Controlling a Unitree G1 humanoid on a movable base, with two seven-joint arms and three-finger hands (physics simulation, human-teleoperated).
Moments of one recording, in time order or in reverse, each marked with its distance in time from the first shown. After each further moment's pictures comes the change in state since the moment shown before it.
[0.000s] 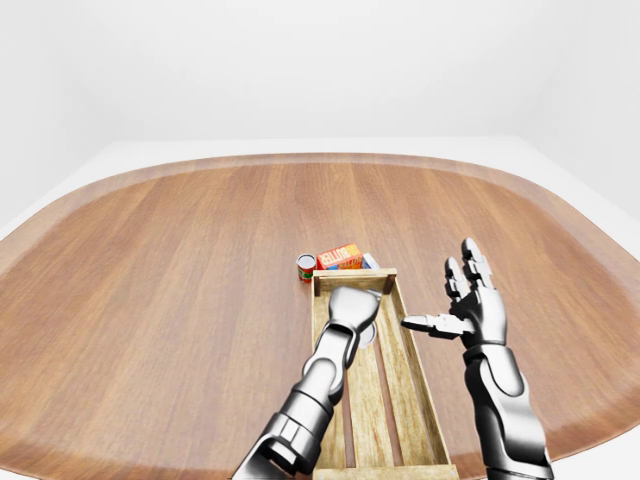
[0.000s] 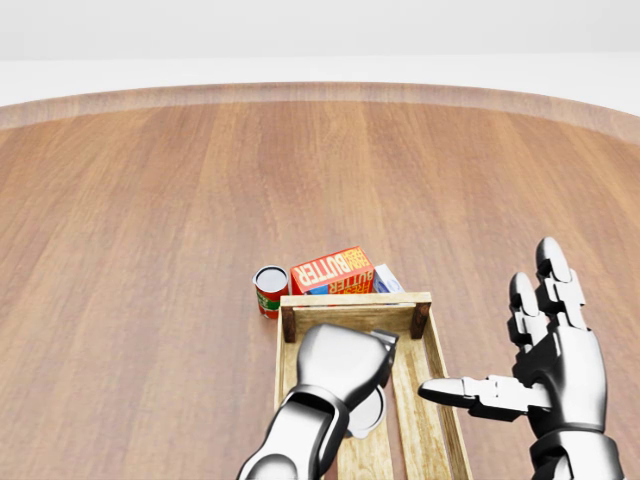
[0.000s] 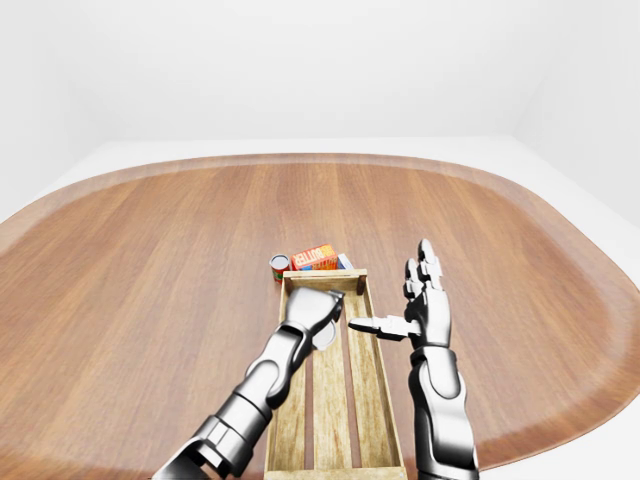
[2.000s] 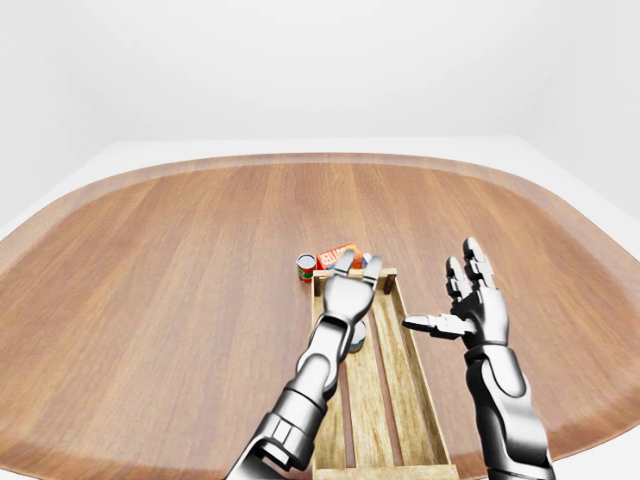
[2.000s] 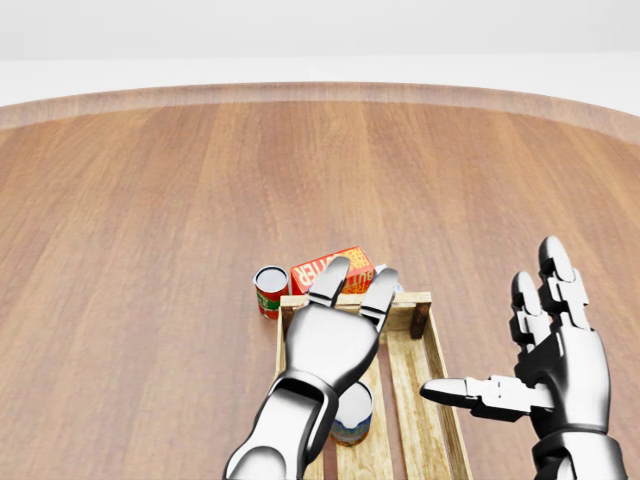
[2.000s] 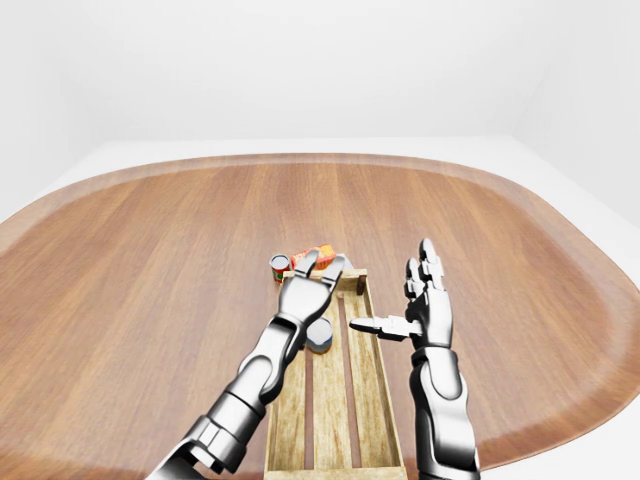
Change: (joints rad) left arm -0.003 0.031 0.001 -0.082 0.029 0.000 0.005; right arm 0.004 0.000 -0.005 -0.011 0.005 0.000 0.004
